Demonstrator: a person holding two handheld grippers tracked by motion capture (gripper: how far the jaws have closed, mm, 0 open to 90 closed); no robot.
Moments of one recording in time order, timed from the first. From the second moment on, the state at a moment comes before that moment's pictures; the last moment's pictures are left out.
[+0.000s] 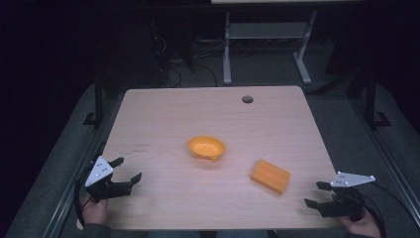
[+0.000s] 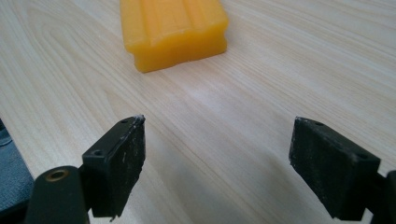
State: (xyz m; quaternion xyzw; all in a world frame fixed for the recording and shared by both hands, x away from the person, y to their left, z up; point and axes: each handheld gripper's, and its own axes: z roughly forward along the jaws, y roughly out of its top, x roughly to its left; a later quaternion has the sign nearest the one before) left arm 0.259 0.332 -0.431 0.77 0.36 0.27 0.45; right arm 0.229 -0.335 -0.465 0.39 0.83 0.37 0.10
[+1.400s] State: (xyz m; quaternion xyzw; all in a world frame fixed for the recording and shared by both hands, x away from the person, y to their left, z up) left arm 0.260 0.335 -0.430 0.77 0.36 0.27 0.45; right arm 0.281 -0.258 -0.424 0.31 0.90 0.29 0.09
